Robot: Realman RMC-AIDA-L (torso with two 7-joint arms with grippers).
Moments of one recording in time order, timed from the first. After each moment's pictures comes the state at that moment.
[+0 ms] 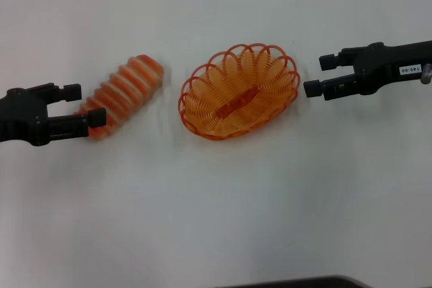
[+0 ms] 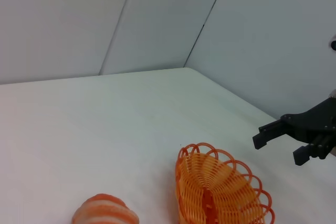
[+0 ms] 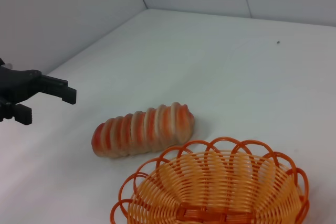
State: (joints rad) left arm -0.40 -2.11 0.61 0.90 2.11 1.71 -1.64; right arm 0.51 1.99 -0.70 -0.74 -2.17 -1.59 1.70
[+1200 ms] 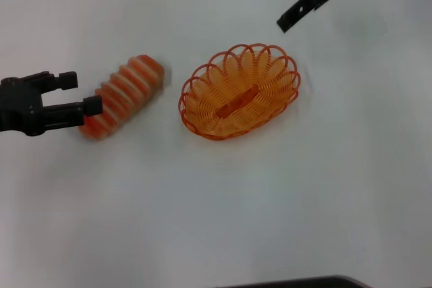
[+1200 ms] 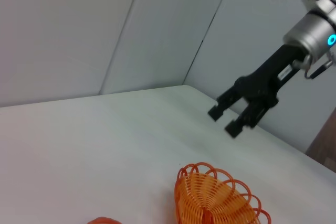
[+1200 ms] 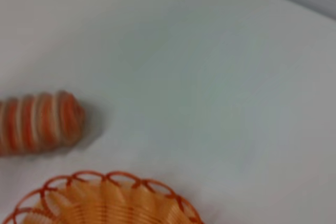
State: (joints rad) left arm -0.39 -2.11 0.61 0.91 2.06 1.72 -1.64; right arm 0.98 2.02 -0.83 -0.87 -2.76 -1.52 2.39
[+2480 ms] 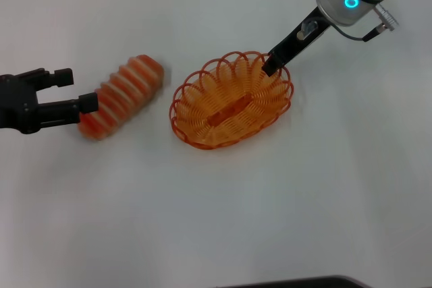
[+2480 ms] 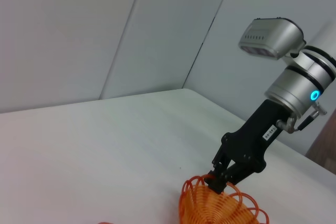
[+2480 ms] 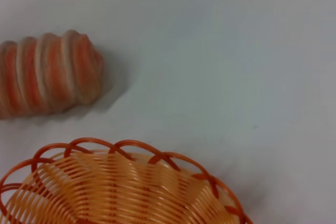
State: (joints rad) left arm -0.40 -2.10 0.59 0.91 2.06 1.73 -1.64; right arm 0.97 2.08 -1.01 -0.68 -2.72 -1.32 2.45
